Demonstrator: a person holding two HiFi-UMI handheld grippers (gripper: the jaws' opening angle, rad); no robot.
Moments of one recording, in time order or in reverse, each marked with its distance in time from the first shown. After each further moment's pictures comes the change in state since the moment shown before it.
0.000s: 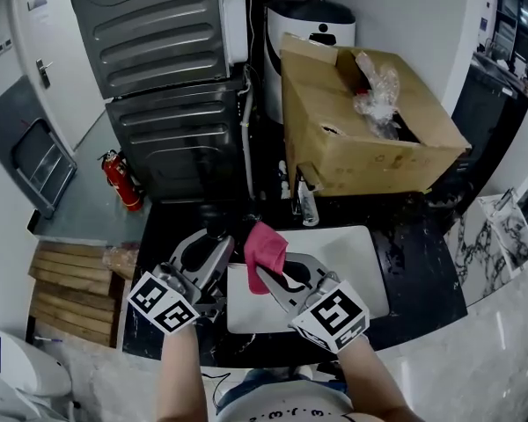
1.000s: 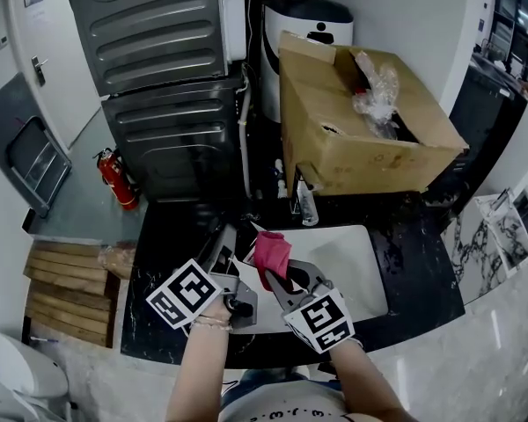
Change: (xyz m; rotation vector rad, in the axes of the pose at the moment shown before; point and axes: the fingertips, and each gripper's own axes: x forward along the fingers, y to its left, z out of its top) left arm 0.001 0.052 -0.048 -0.619 0.008 0.548; right arm 0.008 -0.018 -0.066 0.023 0.153 -0.164
